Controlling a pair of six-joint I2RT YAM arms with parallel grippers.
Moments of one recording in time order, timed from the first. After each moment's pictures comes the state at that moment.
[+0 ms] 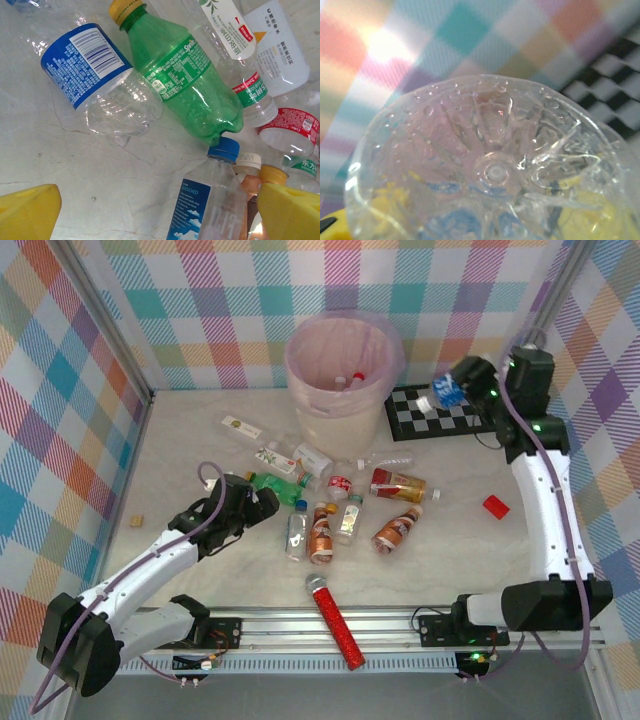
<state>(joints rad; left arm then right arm) -0.51 1.04 0.66 -0.47 -0.14 -0.90 0.05 1.35 1.60 -0.58 -0.20 0.76</state>
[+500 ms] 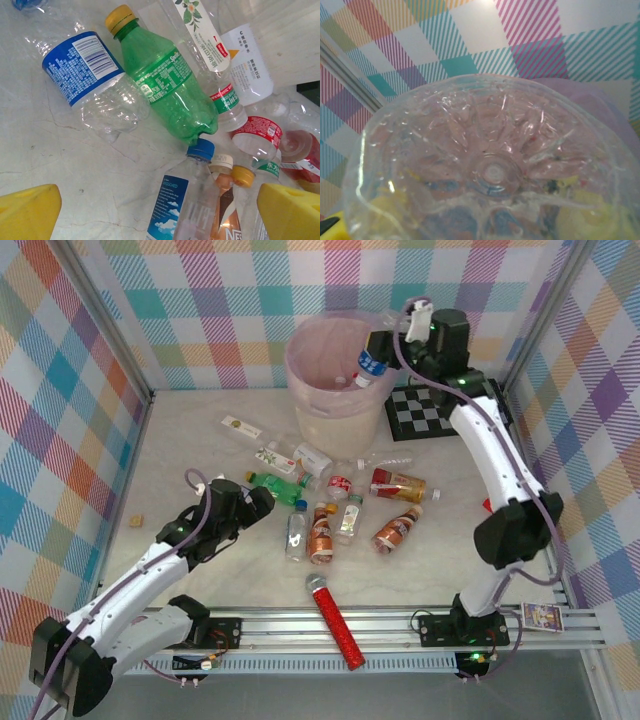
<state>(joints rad) -0.51 0.90 0.64 -0.50 -0.13 -0.96 0.30 1.79 1.95 -0.37 -0.30 0.30</state>
